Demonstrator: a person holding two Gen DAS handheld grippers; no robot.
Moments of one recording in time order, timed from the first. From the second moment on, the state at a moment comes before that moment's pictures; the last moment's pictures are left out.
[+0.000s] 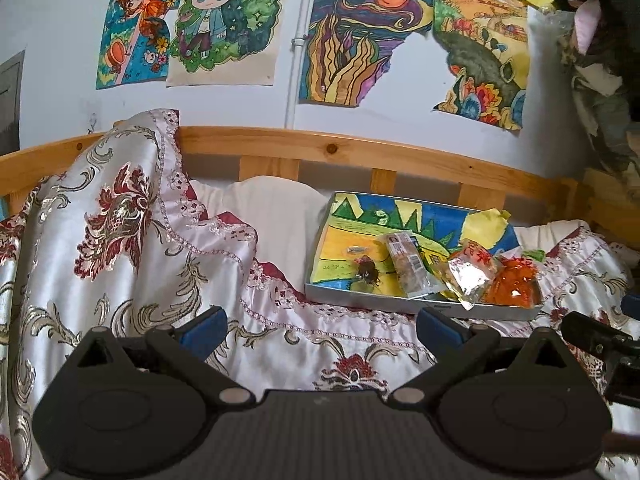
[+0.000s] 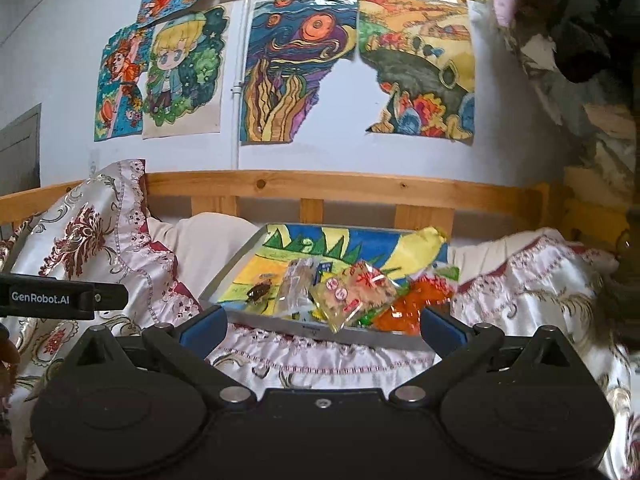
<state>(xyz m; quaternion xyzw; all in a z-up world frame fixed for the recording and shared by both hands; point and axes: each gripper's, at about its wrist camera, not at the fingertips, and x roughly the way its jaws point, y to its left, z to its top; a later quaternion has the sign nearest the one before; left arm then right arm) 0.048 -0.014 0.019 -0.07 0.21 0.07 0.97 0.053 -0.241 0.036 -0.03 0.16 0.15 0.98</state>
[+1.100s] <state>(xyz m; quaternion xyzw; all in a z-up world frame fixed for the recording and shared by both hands) 0.017 -0.010 -0.003 -0.05 0.23 0.03 0.97 0.022 -0.243 0.019 -0.01 0.22 0.13 0.97</state>
